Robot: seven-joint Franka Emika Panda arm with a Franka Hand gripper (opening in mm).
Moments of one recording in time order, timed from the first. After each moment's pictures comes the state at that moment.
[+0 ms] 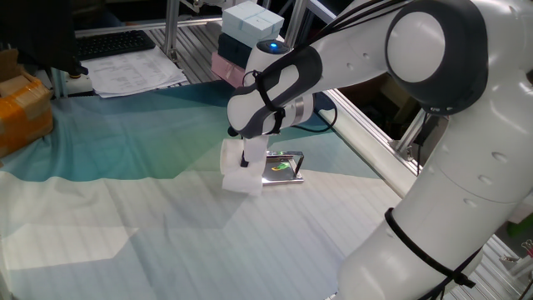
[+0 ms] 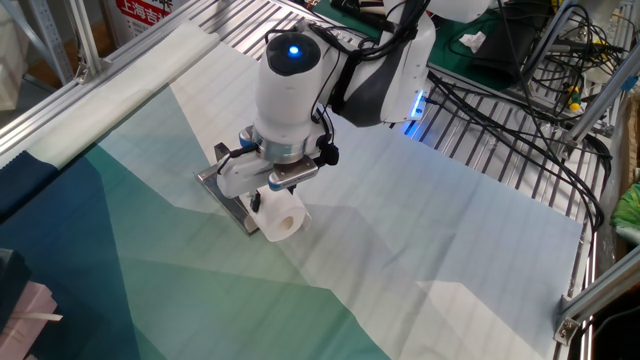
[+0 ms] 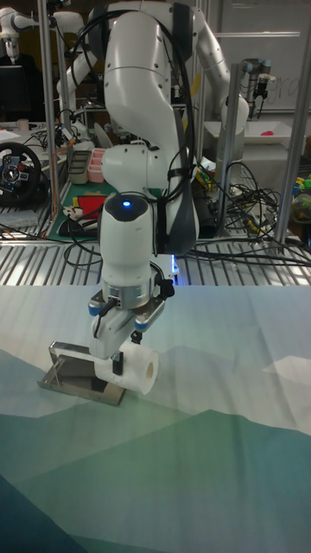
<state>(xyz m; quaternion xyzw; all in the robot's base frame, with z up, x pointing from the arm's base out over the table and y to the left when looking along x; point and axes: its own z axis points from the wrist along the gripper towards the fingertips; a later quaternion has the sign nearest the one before) 0.476 -0.041 0.134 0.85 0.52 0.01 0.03</state>
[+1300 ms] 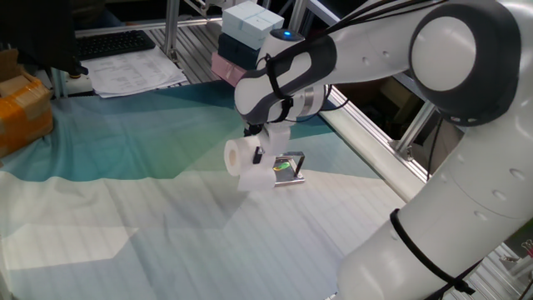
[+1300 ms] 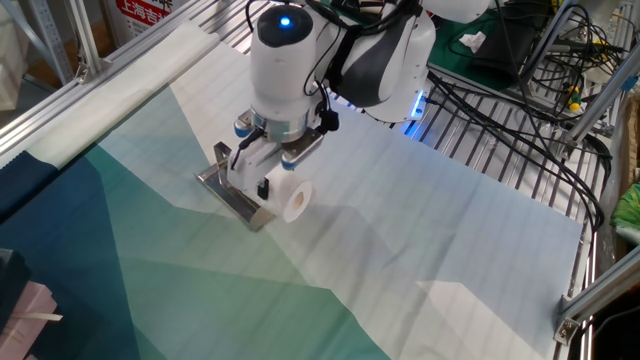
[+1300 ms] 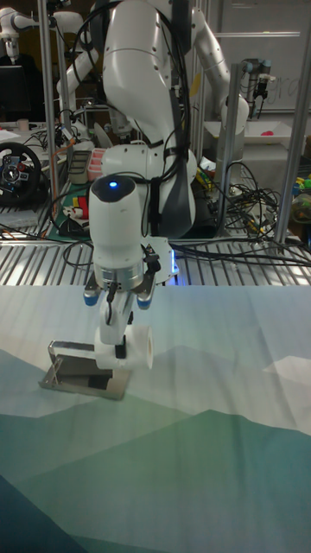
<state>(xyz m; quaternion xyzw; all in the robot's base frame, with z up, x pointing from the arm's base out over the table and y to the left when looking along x) 0.459 -0.049 0.161 0.75 0.66 0.00 0.00</state>
